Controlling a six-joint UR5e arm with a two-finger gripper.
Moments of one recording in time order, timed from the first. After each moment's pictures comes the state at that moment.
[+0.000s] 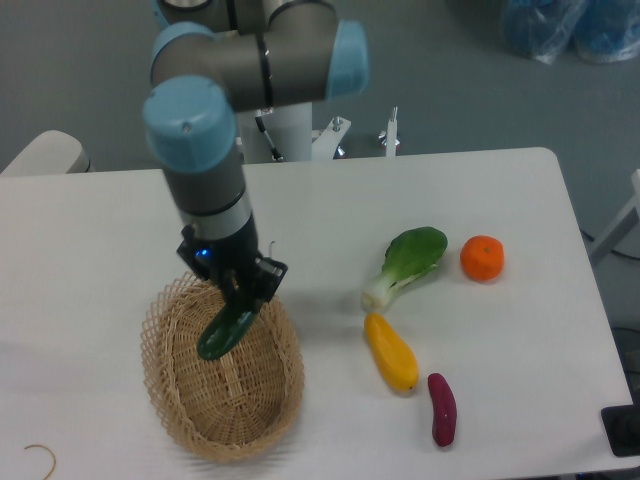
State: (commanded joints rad) arm 2.12 -1.94 -1.49 -1.15 1.68 0.34
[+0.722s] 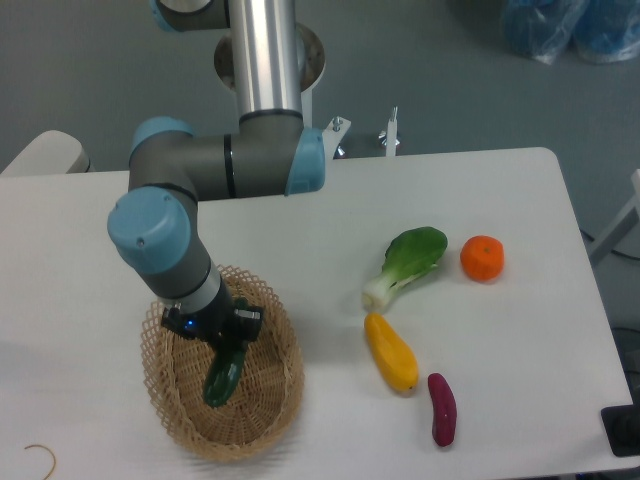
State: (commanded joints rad) arm 2.08 -2.08 -1.52 -1.04 1.75 0.18
